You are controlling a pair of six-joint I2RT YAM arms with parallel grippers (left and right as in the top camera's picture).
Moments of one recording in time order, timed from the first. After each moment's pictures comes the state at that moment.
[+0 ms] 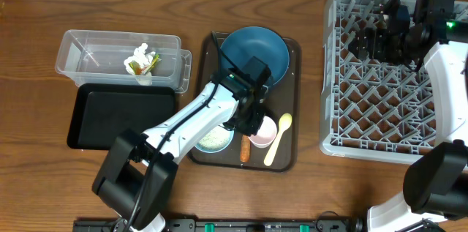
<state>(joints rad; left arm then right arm) -0.66 1.80 1.29 -0.97 0.19 -0.25 -0.16 1.77 1.61 -1.00 -0.37 -0.04</state>
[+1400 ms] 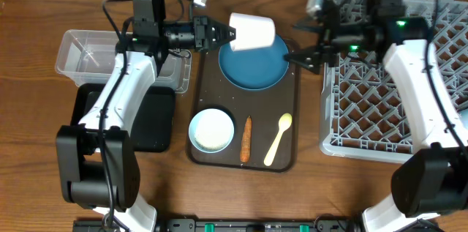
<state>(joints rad) -0.11 1.79 1.36 -0.11 1.36 -0.57 0.11 1.77 1.61 -0.82 -1.09 -0.77</state>
